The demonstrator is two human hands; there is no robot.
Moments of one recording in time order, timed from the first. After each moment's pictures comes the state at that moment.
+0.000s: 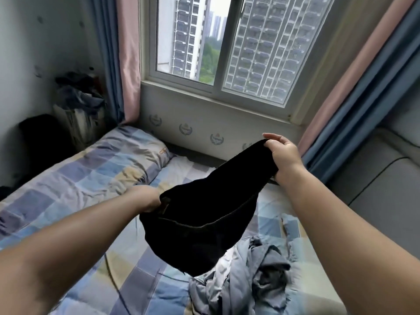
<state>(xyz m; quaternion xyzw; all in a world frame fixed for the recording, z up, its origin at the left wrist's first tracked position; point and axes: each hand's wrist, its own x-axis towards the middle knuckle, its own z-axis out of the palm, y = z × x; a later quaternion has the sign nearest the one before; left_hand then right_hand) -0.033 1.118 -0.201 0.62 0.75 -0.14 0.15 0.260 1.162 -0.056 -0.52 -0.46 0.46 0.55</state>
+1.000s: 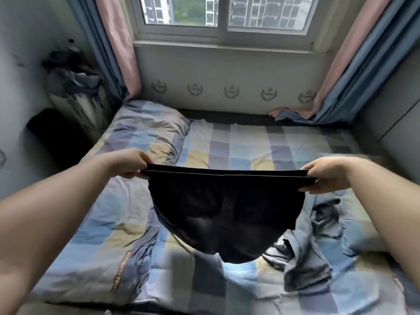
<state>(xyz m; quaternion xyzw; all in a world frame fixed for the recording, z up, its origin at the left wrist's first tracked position) -0.271 1.136 -0.200 0.53 0.73 0.07 0.43 0.198 1.121 -0.177 -0.70 -0.40 0.58 0.08</state>
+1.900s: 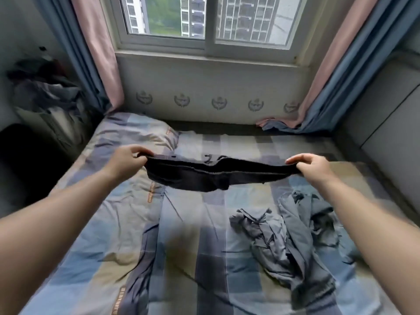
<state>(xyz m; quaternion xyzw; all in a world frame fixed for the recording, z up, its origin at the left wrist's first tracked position) -0.309 1.206 -0.200 0.64 0.64 0.34 0.26 0.121 1.168 -0.193 -0.71 -0.51 0.28 0.39</state>
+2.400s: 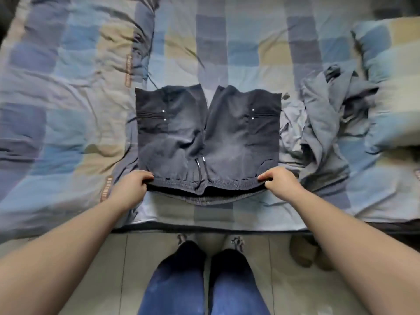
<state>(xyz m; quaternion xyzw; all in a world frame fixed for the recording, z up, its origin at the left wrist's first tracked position) -0.285 1.023 -0.559 0.67 0.68 -0.05 0.30 0.101 1.010 -0.536 -0.72 -0.57 0.39 -0.06</state>
